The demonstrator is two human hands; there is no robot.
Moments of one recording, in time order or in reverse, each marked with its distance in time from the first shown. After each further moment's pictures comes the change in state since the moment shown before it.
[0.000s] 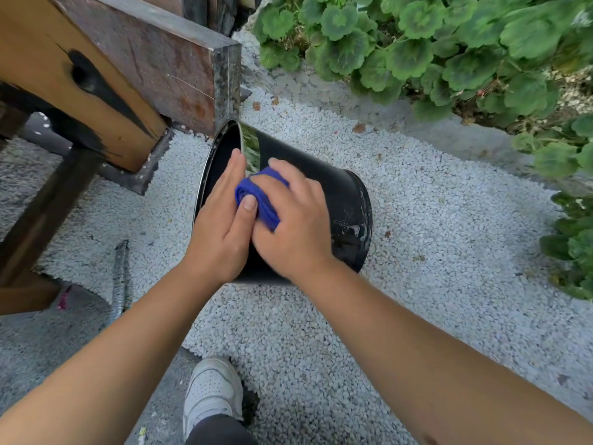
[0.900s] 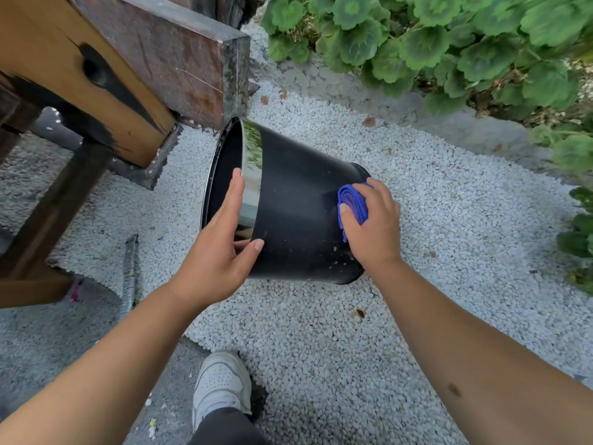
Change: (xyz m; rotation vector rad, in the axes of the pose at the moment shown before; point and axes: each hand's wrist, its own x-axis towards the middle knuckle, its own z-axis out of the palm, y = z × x) left_hand -0.037 -0.020 -0.009 -0.032 -0.198 -0.020; right_hand -0.026 0.121 -0.028 -0.120 -0.059 0.386
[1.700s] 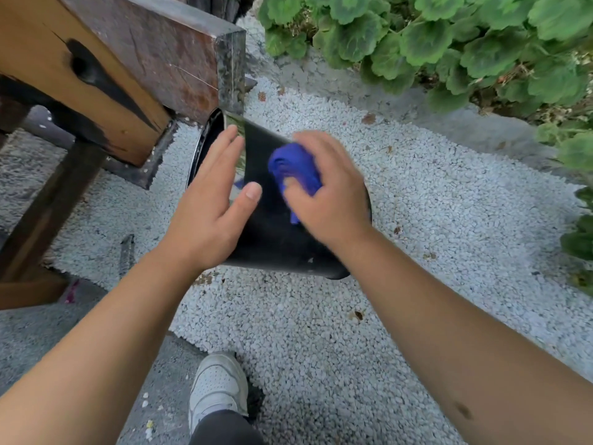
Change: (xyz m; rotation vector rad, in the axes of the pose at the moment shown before) left_hand 0.050 0.025 -0.026 0.145 0.114 0.045; right_hand 0.021 -0.109 -0.012 0.204 -0.004 -0.377
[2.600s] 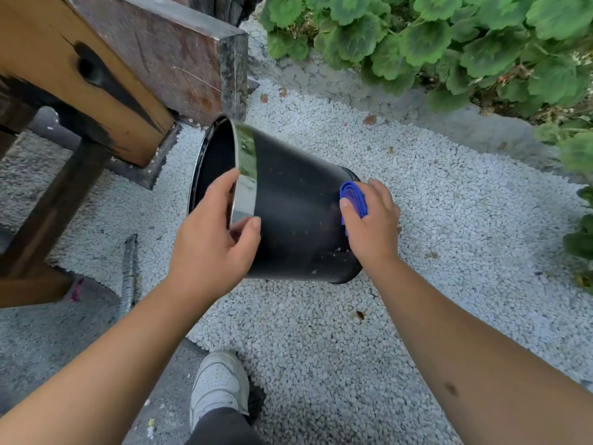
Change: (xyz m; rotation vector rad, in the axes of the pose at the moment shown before) left_hand -0.040 0.011 0.012 0.020 0.136 -0.178; right_hand -0.052 0.101 -0.005 -0.179 0.014 0.498
